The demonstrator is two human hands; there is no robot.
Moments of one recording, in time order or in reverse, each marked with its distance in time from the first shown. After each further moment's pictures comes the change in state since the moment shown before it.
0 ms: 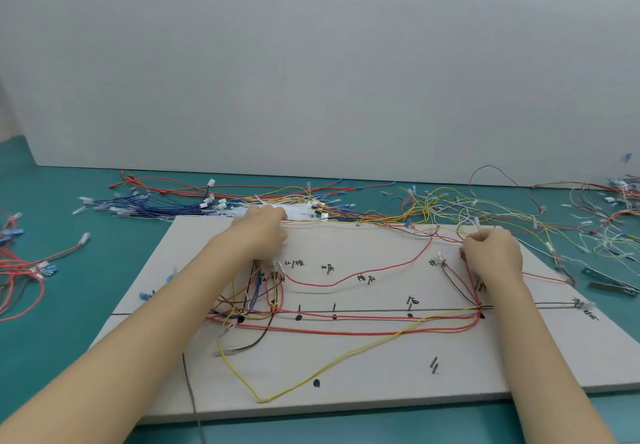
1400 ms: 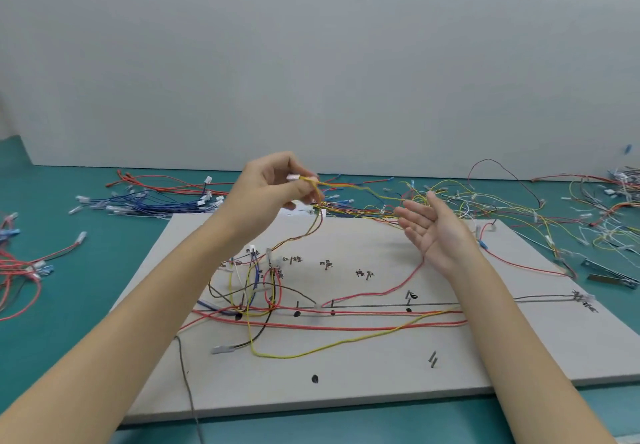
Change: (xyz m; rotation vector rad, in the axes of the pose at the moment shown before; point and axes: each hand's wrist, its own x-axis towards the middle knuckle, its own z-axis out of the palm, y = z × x) left_hand -0.075 0.042 -0.063 -1.120 0.215 0.357; right_hand -0.035 -0.063 0.016 1.234 -0.642 0.282
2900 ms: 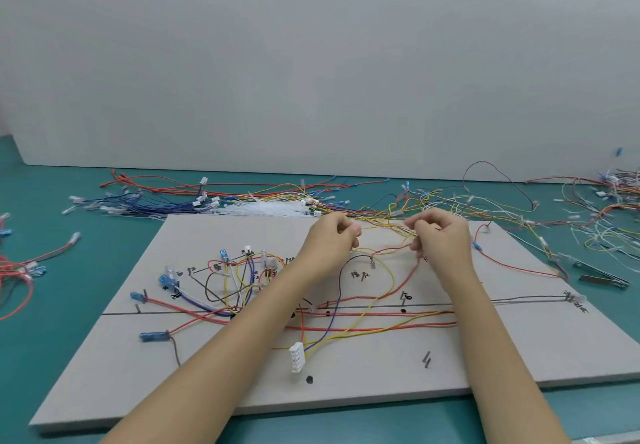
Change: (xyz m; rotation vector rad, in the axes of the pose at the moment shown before) left_hand 0.024 -0.076 0.099 0.133 -0.001 -0.255; right_hand -0.026 0.009 -0.002 -0.683 0.203 -0.492
